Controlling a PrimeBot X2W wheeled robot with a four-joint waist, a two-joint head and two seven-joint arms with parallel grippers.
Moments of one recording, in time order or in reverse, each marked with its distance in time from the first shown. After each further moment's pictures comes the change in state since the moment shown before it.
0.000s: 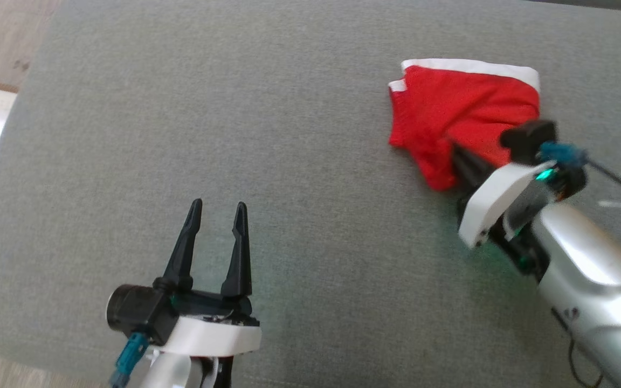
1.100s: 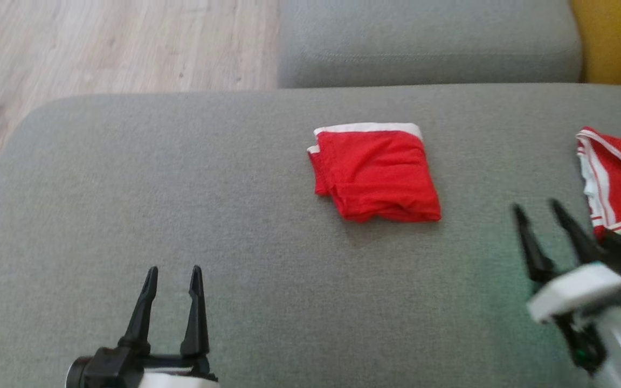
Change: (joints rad) left arm 0.189 0.001 0.167 0.034 0.087 -0.033 0.000; right arm 0.423 -0.003 -0.360 -0.105 -0.110 0.000 -0.251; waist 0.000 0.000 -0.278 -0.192
